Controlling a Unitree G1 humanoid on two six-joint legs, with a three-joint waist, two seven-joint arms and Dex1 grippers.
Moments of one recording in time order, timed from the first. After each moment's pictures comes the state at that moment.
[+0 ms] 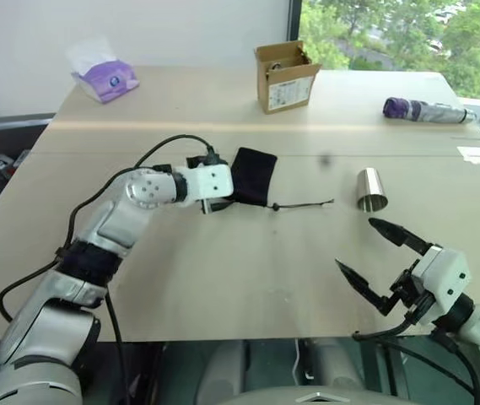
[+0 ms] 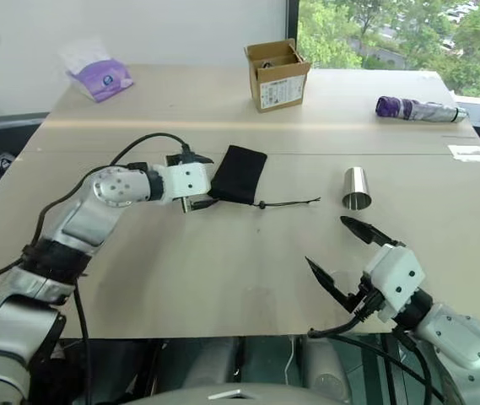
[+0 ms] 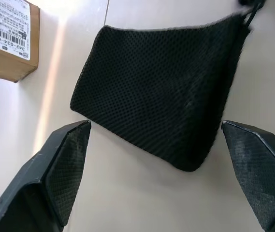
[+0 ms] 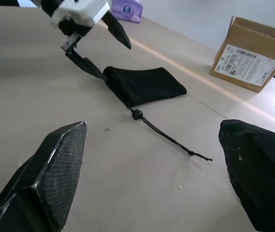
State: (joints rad) left arm -0.72 0.77 -0.38 0.26 0.19 -0.04 -0.83; right arm 0.44 -0.50 -0.11 -0.85 0.30 0.15 0.59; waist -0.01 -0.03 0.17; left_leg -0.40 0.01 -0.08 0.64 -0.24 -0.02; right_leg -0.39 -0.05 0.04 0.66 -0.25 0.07
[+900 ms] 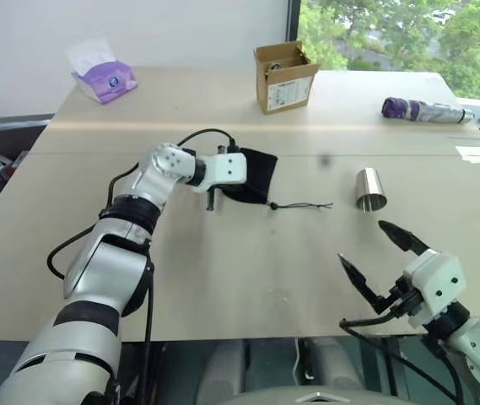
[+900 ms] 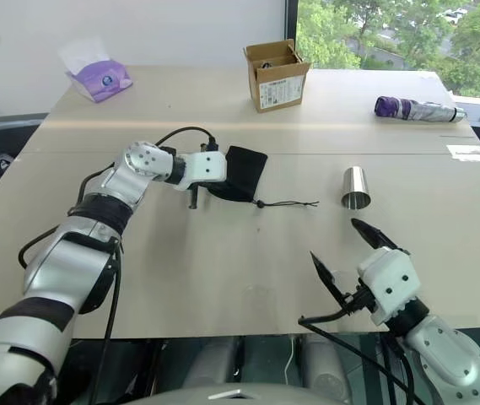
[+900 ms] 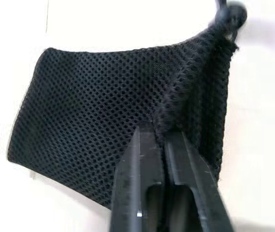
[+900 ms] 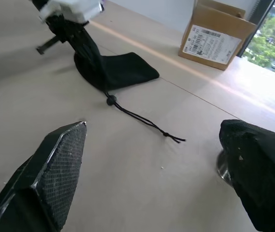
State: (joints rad) left arm -1.04 0.53 -0.35 0.90 0.18 -0.19 -1.20; right arm 0.46 -0.44 -0.06 -0.91 0.16 0.26 0.40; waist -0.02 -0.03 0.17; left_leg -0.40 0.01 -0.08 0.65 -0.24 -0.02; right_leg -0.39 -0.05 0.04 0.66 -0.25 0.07
